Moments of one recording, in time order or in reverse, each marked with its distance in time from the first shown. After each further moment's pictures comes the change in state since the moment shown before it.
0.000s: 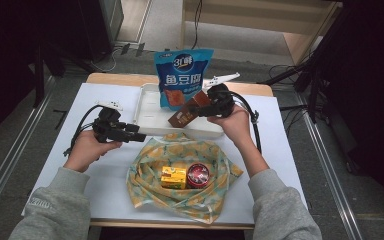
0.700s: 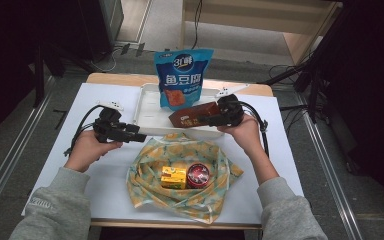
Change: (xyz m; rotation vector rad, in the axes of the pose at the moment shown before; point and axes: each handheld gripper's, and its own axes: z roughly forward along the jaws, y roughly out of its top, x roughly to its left) left arm 0.000 0.000 0.002 0.005 -0.001 -0.002; right arm -0.013 -0.037 -0.009 0.020 0.034 0.001
